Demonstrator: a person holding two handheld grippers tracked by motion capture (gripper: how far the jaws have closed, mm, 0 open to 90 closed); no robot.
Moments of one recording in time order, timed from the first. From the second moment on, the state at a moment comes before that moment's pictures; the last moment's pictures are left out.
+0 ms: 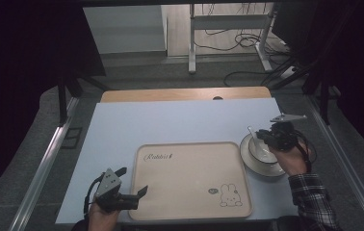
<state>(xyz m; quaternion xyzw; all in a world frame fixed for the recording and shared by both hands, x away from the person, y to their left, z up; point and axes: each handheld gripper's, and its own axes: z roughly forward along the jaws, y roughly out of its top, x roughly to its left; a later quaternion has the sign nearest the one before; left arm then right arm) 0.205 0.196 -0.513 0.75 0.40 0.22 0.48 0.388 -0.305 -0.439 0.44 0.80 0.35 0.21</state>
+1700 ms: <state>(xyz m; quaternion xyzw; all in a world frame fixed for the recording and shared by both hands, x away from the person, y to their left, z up) 0.205 0.197 -0.513 0.75 0.40 0.22 0.48 0.372 -0.303 -0.433 0.43 0.81 0.35 0.22</state>
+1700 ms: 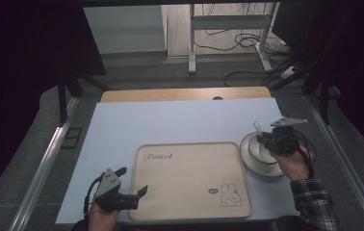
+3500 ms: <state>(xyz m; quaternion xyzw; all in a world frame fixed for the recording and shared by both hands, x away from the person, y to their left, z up) 0.205 0.196 -0.513 0.75 0.40 0.22 0.48 0.321 -0.271 -0.385 0.36 0.84 0.38 0.16</state>
